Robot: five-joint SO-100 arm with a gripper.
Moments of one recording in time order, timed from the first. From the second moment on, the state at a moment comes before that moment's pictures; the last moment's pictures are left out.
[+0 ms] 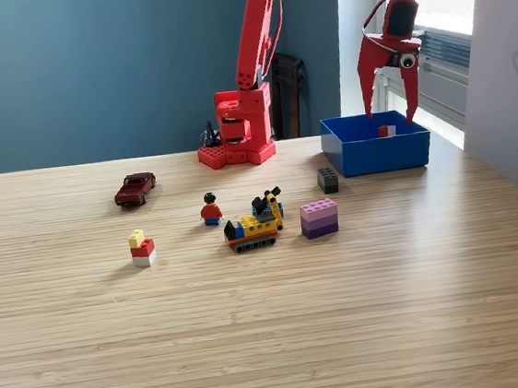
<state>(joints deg) -72.0 77.3 74.4 94.7 9.8</state>
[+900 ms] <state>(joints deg) -36.6 86.4 67.8 99.7 7.0</state>
